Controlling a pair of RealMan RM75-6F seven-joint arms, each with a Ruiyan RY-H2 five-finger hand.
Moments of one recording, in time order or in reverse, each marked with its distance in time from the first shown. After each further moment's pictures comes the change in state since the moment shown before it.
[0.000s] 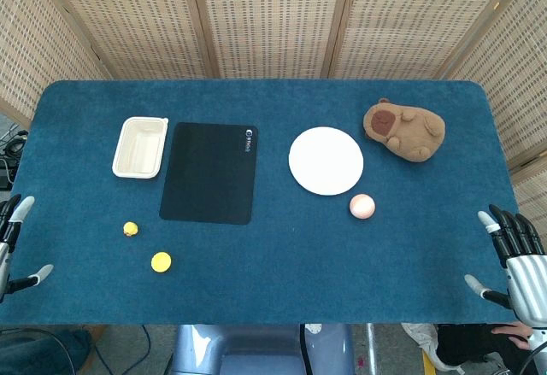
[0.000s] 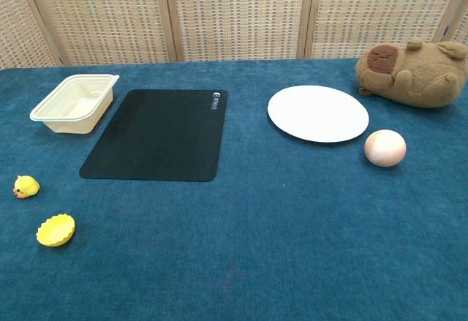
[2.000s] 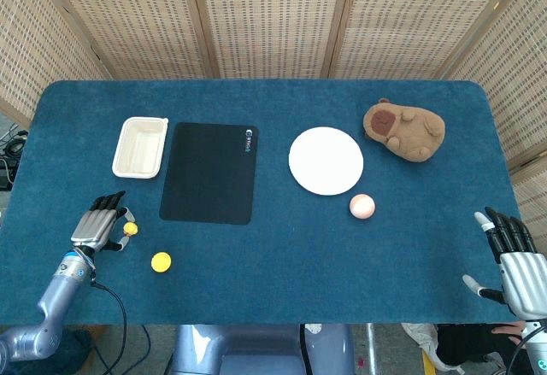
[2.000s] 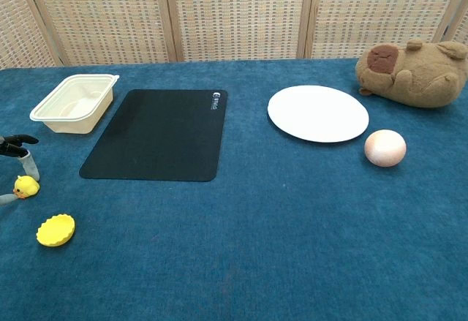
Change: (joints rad) left arm -0.410 -0.417 -0.059 0.461 -0.402 -0.662 0.083; right arm 0.022 -0.027 -0.001 0.017 0.079 -0.090 -0.012
